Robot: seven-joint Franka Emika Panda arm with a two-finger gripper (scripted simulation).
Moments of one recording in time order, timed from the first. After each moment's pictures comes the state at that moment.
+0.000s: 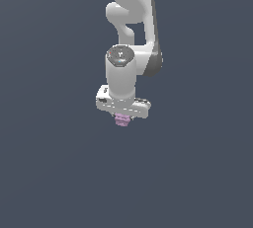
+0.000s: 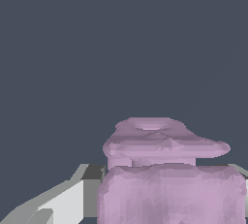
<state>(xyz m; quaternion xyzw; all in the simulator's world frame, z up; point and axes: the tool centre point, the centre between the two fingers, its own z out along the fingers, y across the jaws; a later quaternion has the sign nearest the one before) 0.012 -0.015 0.143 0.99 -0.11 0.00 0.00</state>
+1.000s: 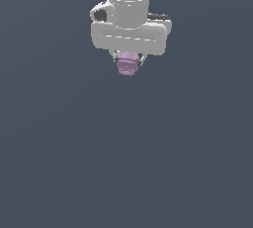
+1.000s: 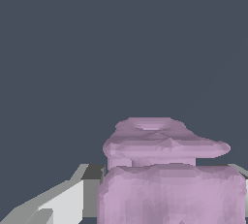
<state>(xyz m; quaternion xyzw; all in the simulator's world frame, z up) -0.047 0.006 0.372 0.99 -0.11 0.00 0.00</state>
